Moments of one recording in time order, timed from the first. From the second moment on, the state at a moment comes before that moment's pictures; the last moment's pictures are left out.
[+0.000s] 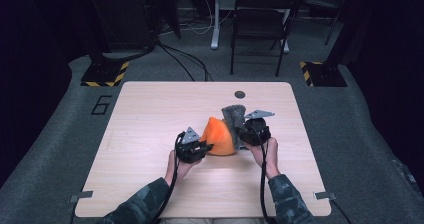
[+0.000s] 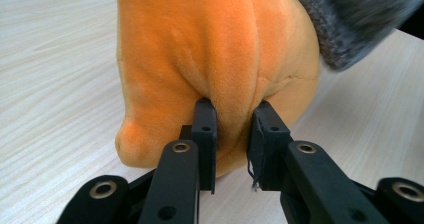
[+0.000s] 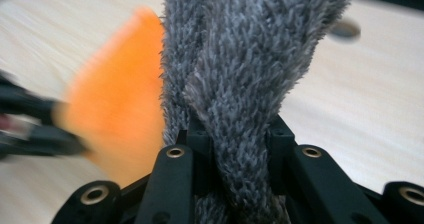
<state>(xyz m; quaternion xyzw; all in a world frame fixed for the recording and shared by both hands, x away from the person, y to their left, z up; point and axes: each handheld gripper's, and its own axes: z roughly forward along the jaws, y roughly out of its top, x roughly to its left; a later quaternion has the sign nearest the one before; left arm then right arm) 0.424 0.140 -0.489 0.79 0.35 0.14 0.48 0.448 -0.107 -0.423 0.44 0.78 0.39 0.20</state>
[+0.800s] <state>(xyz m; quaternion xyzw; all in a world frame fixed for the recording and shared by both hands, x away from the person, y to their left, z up) 0.423 0.137 -0.498 0.81 0.32 0.16 0.47 0.449 -0.090 -0.438 0.42 0.82 0.33 0.20</state>
